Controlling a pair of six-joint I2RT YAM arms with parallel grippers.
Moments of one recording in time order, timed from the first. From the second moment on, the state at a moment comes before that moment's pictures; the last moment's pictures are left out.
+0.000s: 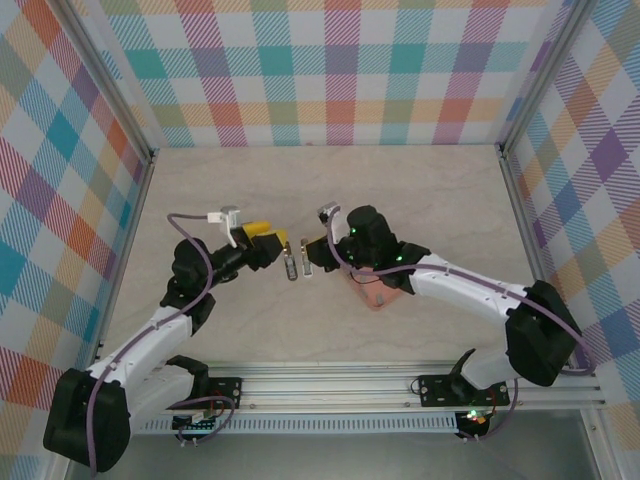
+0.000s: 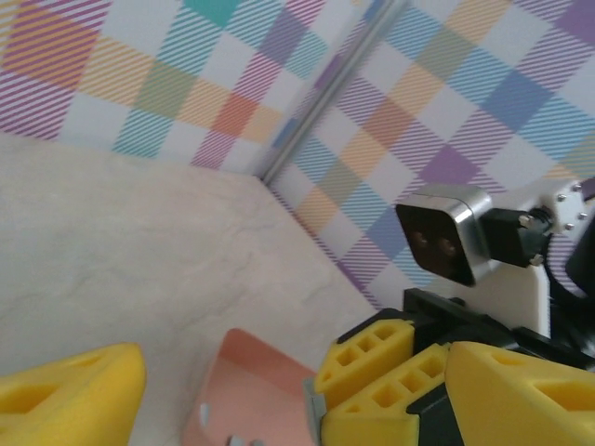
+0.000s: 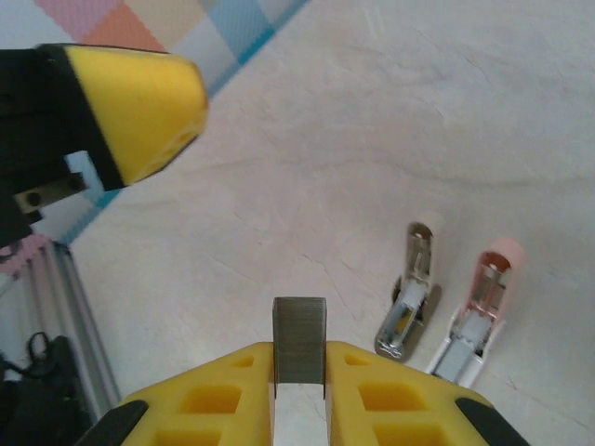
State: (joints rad) left arm -0.31 0.98 0.44 0.58 0.56 -0.63; right arm 0.81 1.42 0.96 0.00 -0.31 0.34
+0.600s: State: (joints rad) left arm -0.34 1.09 0.65 0.55 0.81 -0.64; right arm 0.69 1.38 0.96 0.14 -0.74 0.24
